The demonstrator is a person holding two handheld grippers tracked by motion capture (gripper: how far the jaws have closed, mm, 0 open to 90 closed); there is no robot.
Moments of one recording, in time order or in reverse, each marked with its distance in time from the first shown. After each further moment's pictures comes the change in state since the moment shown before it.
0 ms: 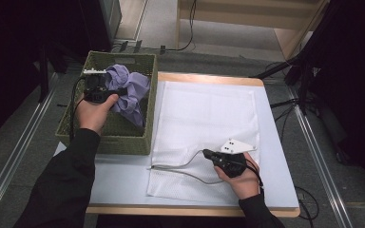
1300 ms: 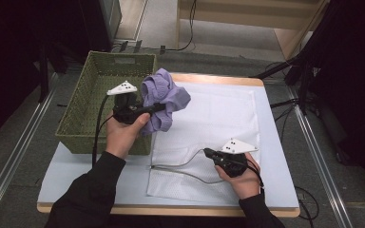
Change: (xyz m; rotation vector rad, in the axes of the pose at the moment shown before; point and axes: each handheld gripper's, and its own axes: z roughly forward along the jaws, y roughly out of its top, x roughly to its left) left arm -0.121 -0.030 -0.017 -0.094 -0.386 0.139; right arm -0.002 -0.001 -0.002 -0.022 -0.020 0.009
